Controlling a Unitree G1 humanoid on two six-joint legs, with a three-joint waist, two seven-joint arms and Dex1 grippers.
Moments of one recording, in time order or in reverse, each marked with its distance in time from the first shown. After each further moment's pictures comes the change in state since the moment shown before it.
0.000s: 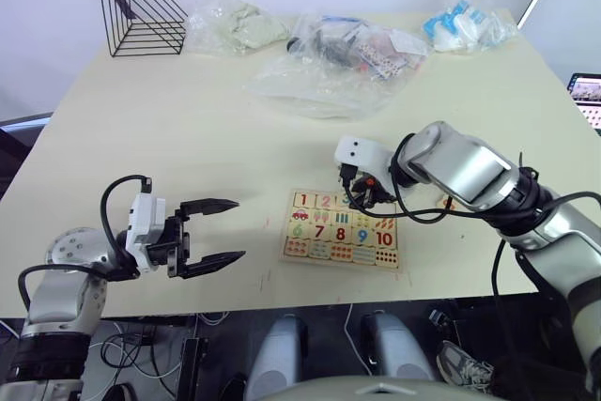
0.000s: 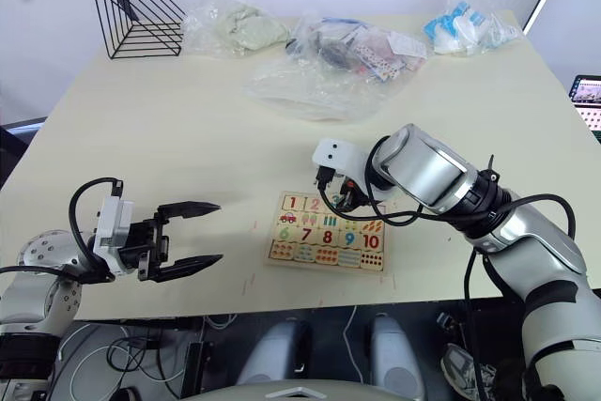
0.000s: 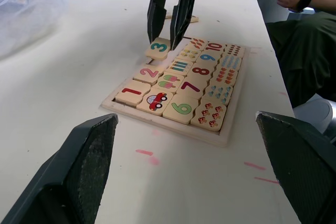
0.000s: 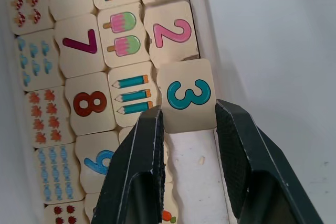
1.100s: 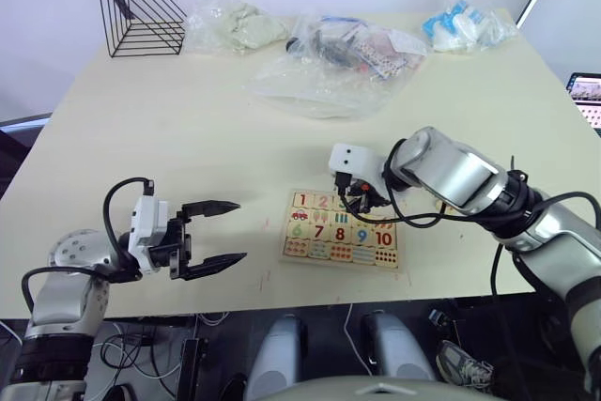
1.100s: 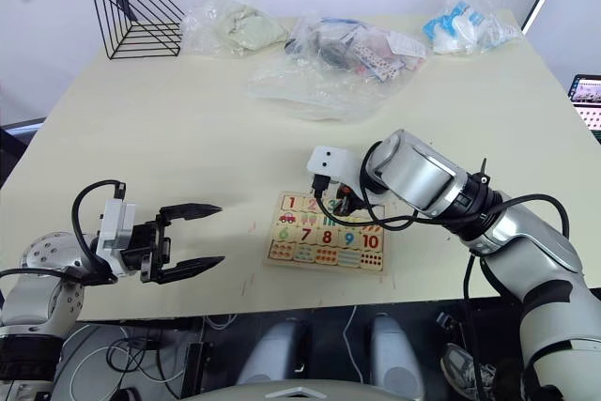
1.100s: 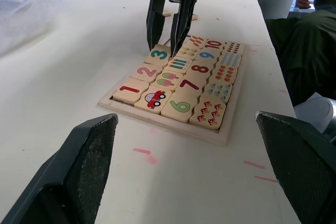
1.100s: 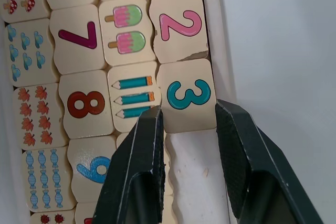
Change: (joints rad) left arm 0.004 -0.018 0.002 0.003 0.017 -0.008 -0.004; right arm 0.000 0.014 0.050 0.017 -0.018 -0.065 0.003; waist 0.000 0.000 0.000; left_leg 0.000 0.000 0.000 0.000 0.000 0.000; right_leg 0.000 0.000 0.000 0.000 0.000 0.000
